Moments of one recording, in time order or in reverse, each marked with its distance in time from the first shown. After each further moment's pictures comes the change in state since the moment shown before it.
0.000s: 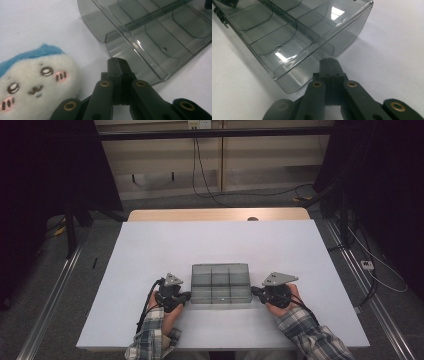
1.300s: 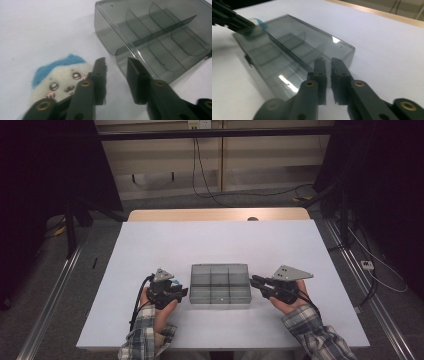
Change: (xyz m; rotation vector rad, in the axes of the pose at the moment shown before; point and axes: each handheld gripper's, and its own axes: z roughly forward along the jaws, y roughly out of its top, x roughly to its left) left arm 0.013 0.009 -0.023 -0.038 0.008 -0.013; right arm -0.003 0.020 -0.026 -0.221 0.049 0.022
